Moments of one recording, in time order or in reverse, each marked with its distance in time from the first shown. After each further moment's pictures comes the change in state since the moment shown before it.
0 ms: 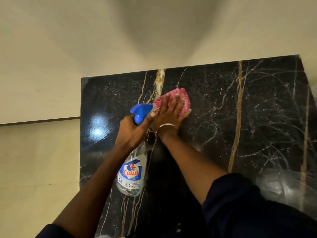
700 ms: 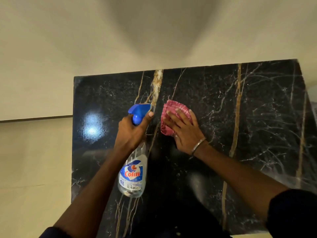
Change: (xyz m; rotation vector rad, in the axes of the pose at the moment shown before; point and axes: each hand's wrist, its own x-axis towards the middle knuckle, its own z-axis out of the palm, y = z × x) left_hand 0.015 -0.004 0.012 -0.060 0.003 -0.051; right_hand -0.003 0.120 -0.026 -0.272 -0.077 -0.755
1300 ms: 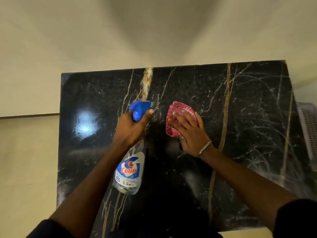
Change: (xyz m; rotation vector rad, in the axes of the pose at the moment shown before) left_hand 0.001 0.016 0.032 0.030 -0.025 0.009; right_hand -0.040 0.041 -0.004 0.048 0.061 0.037
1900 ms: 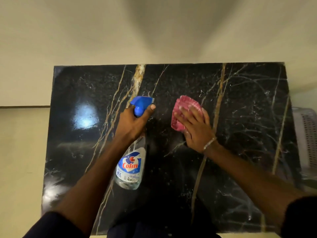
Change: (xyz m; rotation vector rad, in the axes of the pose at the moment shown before) left_hand -0.004 0.026 0.047 -0.012 0.048 -0.016; right_hand -0.015 0.063 -0.011 -0.030 0.007 0.021
